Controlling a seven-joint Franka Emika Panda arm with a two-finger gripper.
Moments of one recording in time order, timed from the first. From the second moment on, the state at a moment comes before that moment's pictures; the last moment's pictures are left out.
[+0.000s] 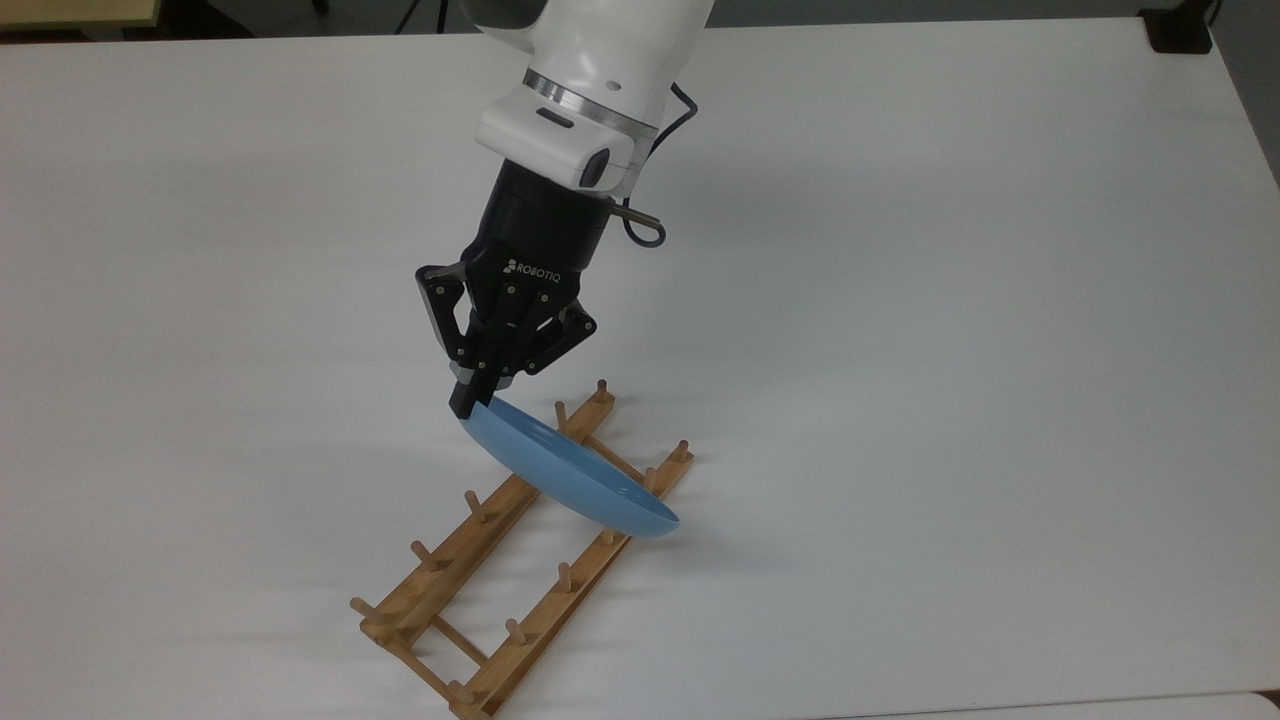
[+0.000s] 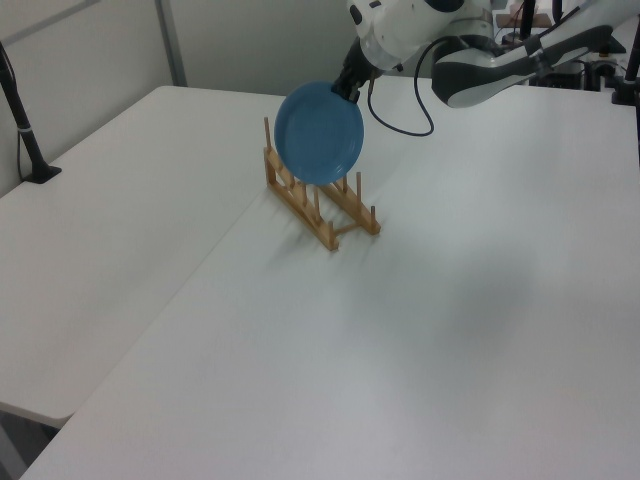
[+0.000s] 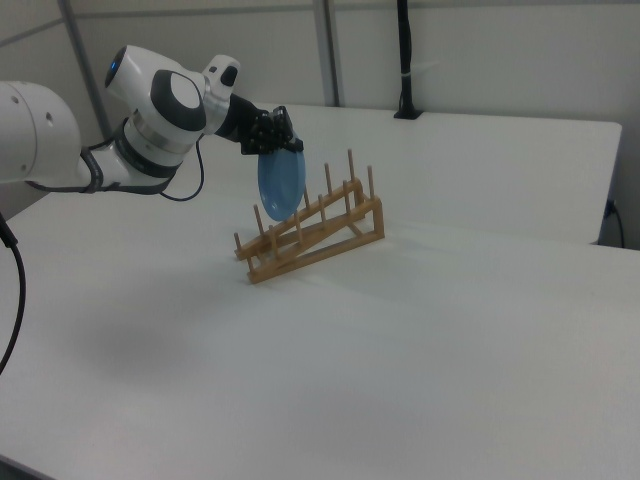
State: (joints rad) arm 0.20 0.39 -0.14 -1.54 -0.82 2.57 0.28
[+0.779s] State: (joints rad) arm 0.23 0.41 -0.15 -1.56 -0.92 2.57 0.36
